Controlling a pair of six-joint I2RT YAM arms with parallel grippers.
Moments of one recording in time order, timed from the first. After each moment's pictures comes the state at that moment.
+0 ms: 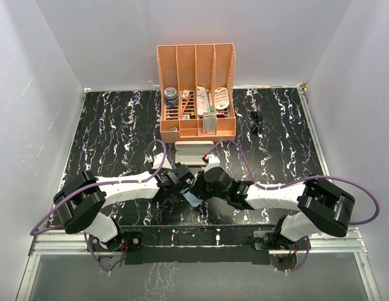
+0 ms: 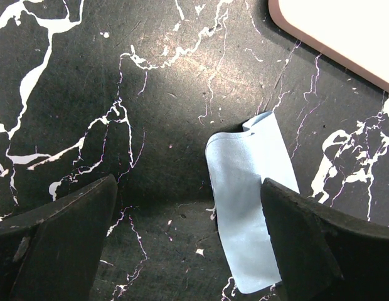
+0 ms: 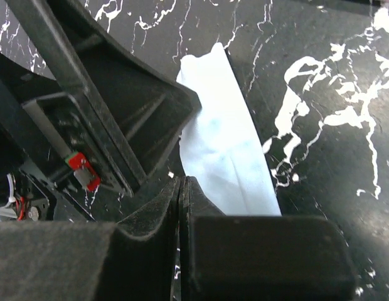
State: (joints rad) left arm -1.00 1.50 0.78 -0.55 -0.56 -1.35; right arm 1.02 1.38 0.54 0.23 0.11 0.78
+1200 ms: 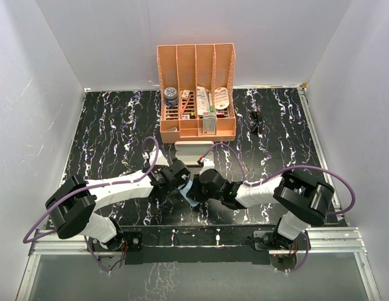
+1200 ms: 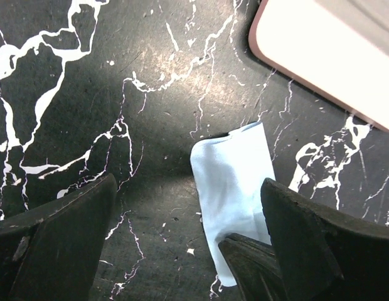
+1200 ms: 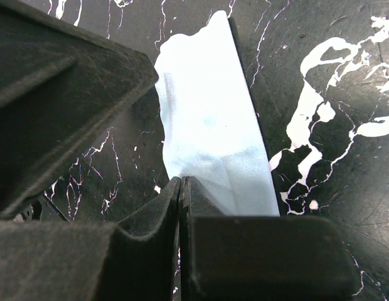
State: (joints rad) left arm -0.96 1.43 0.77 -0.55 -0.57 -1.33; right arm 1.02 1.59 0.56 0.40 0.05 0.81
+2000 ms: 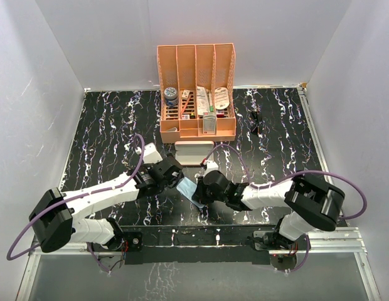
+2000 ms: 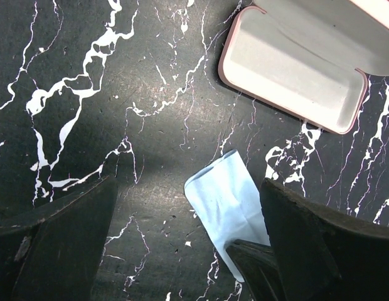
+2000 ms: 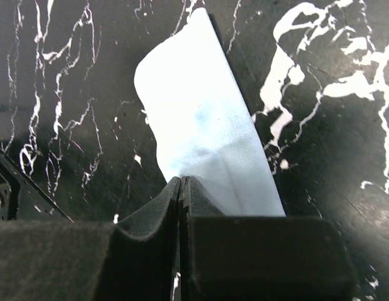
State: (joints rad) left arm -0.94 1.25 0.76 -0.56 -0.61 -1.21; right arm 1.02 1.51 0.52 0.31 0.05 0.77
